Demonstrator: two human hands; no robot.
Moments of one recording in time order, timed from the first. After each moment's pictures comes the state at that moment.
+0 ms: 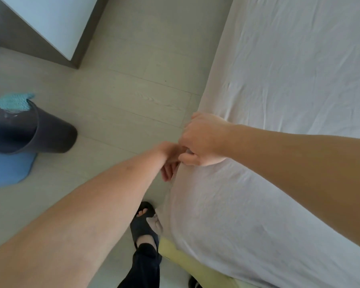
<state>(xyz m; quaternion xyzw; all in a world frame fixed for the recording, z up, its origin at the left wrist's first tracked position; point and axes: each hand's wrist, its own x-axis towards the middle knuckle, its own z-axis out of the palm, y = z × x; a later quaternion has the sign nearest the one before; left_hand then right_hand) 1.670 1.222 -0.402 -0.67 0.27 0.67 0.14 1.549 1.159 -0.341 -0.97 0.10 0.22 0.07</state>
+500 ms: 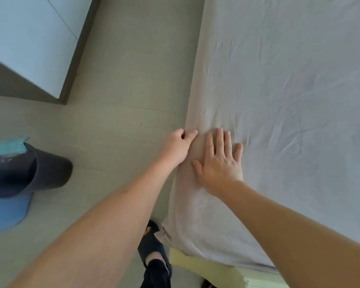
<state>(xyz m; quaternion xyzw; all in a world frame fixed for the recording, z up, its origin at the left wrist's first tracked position) 1.650 1.178 -0.377 -0.72 0.46 0.47 -0.21 1.510 1.231 -0.336 -0.74 0.64 0.11 0.17</state>
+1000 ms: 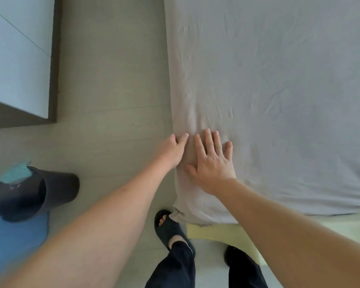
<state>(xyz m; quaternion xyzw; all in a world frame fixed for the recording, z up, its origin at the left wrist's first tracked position) 1.660 1.224 -0.363 -0.71 0.51 0.48 -0.07 1.520 1.294 -0.326 -0.70 0.67 0.10 0.24</state>
